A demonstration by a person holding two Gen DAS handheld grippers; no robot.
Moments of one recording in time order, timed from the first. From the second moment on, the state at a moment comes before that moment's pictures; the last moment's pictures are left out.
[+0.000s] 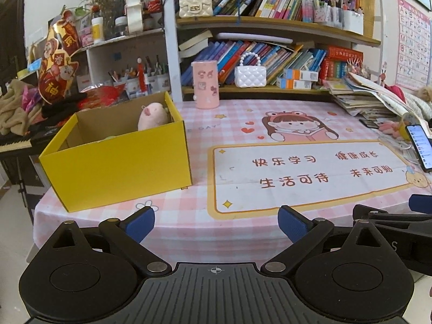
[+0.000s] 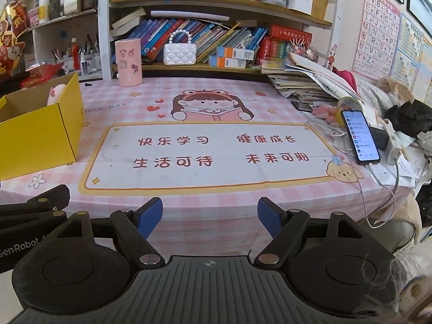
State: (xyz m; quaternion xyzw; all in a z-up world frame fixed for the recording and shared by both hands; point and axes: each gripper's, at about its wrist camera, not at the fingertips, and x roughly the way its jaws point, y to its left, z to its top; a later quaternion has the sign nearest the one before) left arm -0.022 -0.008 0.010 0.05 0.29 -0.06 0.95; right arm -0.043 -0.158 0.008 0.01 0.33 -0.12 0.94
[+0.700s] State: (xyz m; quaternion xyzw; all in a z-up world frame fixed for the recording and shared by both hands) left arm -0.014 0.003 0.006 0.05 0.31 -0.03 0.95; right arm -0.034 -0.150 0.006 -0.01 0.34 -0.13 0.93
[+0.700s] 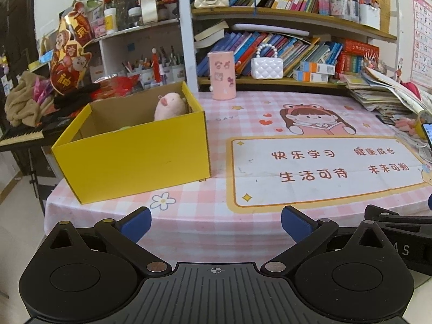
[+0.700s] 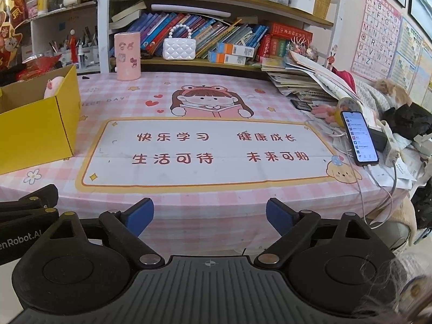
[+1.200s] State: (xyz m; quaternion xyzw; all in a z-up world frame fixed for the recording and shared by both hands) left arm -0.008 0.014 0.004 0.04 0.31 -0.02 0.95; right arm -0.028 -0.139 0.005 -0.02 0.33 -0.13 0.93
